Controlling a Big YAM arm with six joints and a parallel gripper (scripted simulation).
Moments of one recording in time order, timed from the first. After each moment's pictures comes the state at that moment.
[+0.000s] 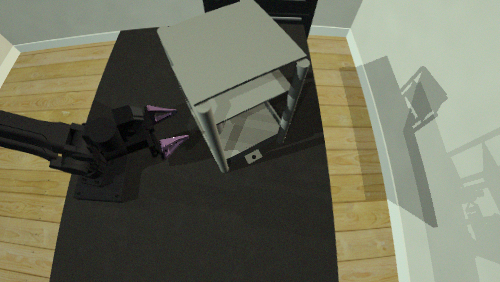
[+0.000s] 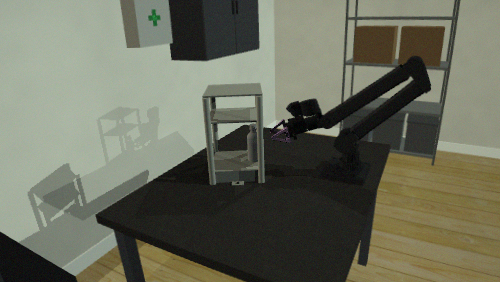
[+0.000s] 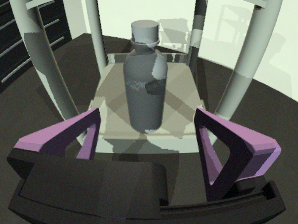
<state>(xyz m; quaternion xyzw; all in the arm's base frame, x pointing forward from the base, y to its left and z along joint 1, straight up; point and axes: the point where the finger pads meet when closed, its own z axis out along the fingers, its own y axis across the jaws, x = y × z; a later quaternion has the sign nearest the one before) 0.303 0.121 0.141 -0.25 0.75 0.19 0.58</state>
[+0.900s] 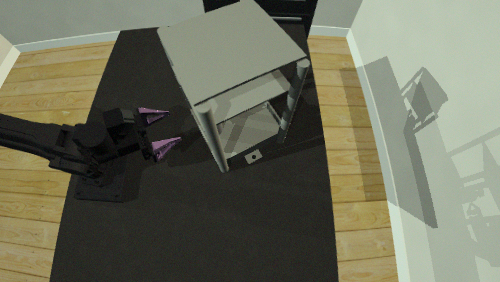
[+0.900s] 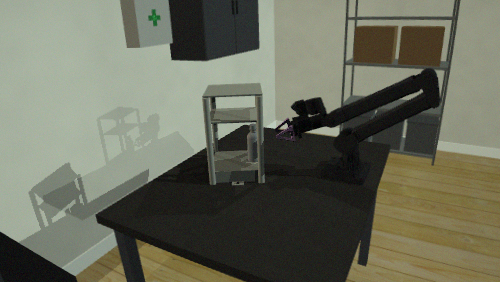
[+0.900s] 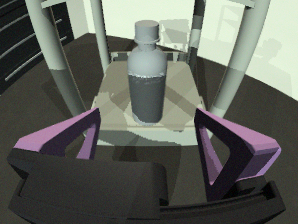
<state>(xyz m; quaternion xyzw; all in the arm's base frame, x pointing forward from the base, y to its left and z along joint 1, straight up) 0.286 0.110 0.146 -0.25 0.75 0.20 0.58</state>
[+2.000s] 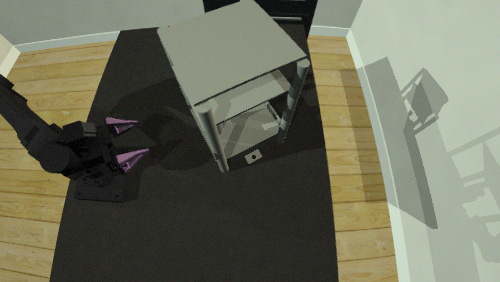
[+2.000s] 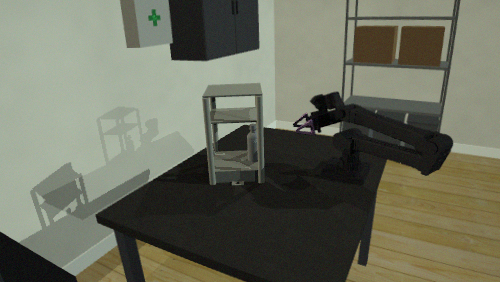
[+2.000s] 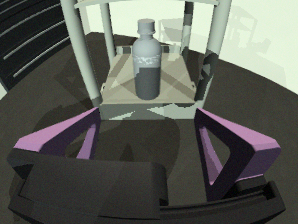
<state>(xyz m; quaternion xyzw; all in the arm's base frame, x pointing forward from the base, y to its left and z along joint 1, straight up) 0.222 0.062 0.167 -0.24 0.76 0.20 0.58</state>
